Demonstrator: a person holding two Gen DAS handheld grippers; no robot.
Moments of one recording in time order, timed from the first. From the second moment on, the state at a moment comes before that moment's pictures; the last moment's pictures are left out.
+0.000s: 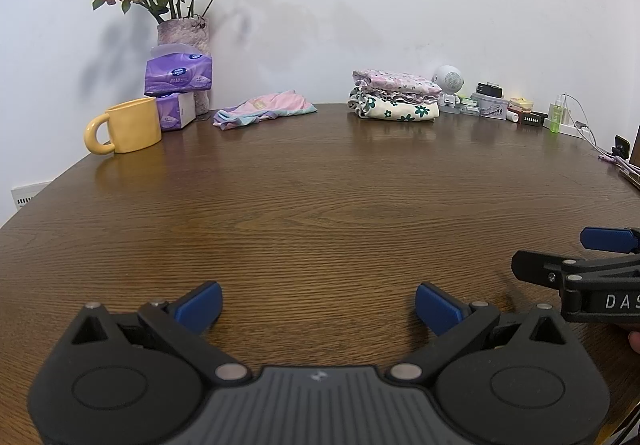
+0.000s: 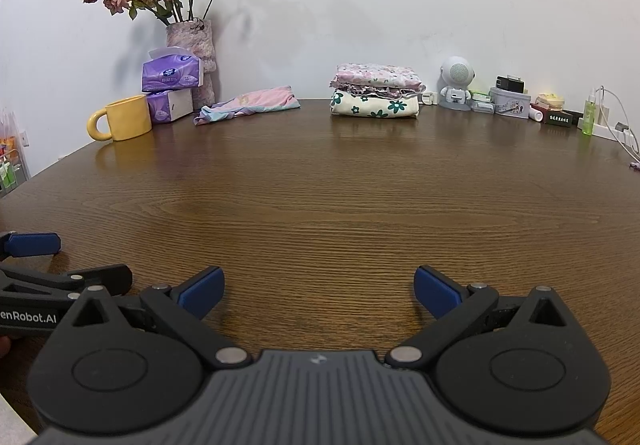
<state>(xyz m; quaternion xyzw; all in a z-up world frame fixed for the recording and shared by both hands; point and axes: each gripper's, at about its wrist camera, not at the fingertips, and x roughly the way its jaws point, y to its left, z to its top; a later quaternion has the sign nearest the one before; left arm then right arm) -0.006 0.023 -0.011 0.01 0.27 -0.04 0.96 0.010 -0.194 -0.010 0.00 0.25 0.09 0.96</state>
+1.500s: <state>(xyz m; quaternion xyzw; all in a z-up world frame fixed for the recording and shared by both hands) -0.005 0.023 -0.011 0.01 0.27 -0.04 0.96 0.010 -0.194 -0.010 -0.01 0.25 0.09 0.96</state>
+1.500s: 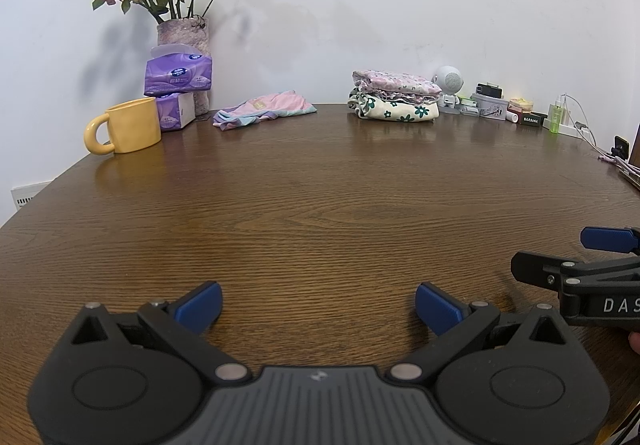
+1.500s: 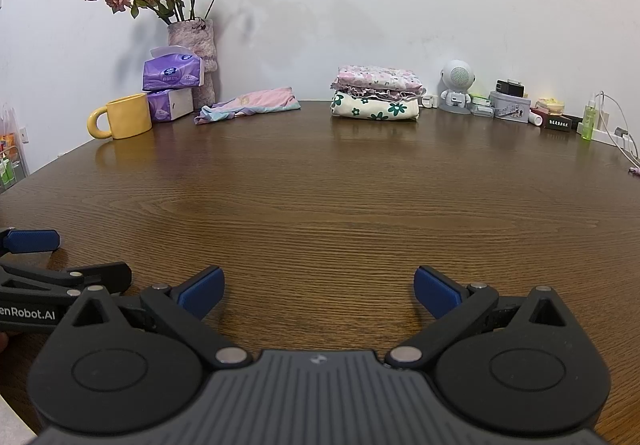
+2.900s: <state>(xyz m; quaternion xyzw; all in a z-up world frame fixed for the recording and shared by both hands) -0.005 0.020 -0.012 0.02 0.27 -0.04 0.96 0.009 -0.193 -0.011 -0.01 0.25 0.09 0.96</state>
